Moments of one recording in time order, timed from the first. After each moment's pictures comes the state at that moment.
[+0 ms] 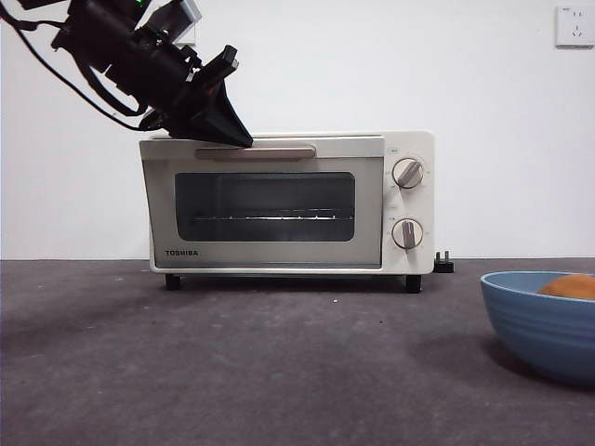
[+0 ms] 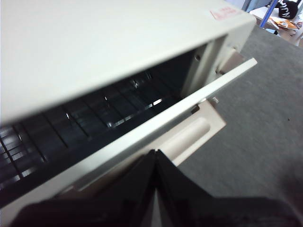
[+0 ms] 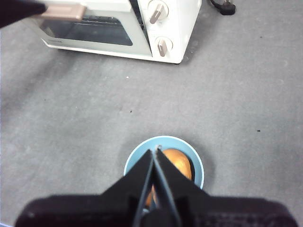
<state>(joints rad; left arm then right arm) -0.33 1.69 1.24 -0.07 0.42 0.08 0.46 0.64 0.99 -0.96 0.08 0.20</state>
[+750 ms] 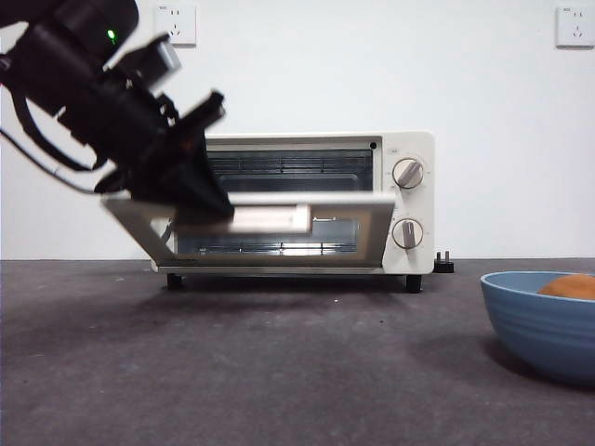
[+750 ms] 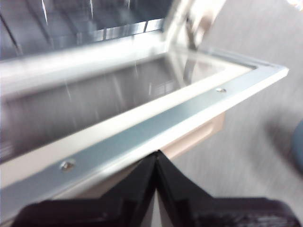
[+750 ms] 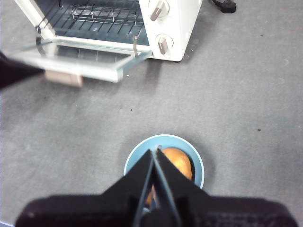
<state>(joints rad) -0.41 1.55 0.87 0.05 0.29 -0.10 0.46 0.64 0.99 -0.96 0.08 0.20</state>
